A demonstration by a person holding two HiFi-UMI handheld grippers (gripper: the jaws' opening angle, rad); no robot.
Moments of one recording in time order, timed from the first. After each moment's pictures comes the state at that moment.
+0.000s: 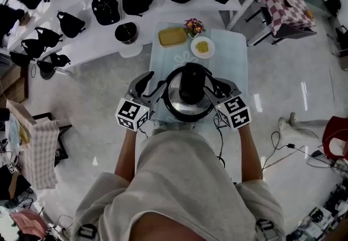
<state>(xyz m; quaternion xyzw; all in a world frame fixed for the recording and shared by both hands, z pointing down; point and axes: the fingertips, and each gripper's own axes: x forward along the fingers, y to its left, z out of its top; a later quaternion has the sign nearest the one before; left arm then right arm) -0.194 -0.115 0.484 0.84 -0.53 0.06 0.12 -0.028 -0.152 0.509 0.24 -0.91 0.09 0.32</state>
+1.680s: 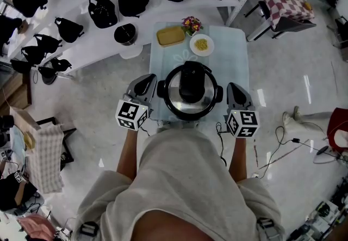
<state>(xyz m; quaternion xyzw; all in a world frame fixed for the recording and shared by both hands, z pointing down) -0.209 -0.119 0.489 0.82 -0.55 0.08 0.11 0.064 -0.167 0.498 0.46 -0.86 0.13 0.17</state>
